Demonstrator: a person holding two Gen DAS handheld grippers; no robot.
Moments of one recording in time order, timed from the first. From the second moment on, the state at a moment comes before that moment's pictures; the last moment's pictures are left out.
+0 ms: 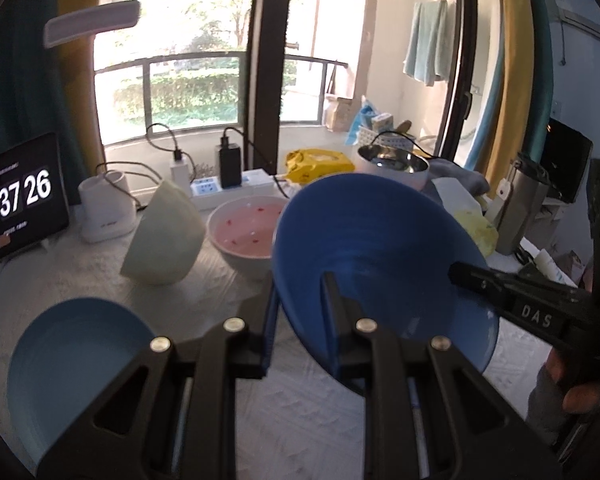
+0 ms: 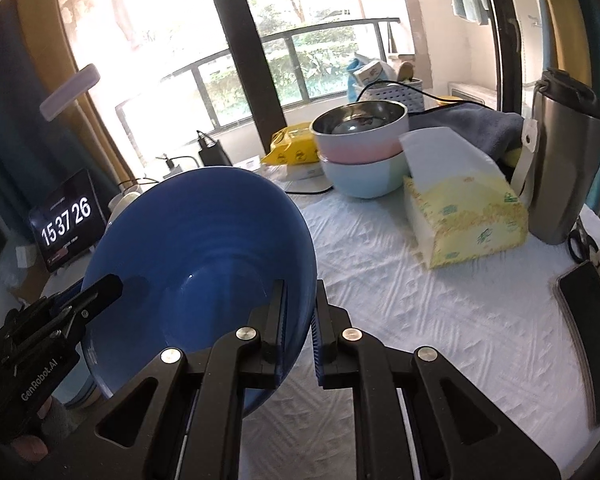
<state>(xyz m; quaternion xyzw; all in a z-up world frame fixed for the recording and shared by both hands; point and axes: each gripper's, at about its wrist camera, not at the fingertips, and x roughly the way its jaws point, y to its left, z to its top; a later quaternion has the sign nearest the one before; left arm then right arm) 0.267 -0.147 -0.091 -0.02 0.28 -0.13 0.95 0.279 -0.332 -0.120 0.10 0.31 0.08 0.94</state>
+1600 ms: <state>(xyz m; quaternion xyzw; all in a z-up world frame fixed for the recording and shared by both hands) 0.227 -0.098 -0.119 -0.04 0.37 -0.13 0.92 0.255 -0.273 -0.133 0.08 0.40 0.08 0.91</state>
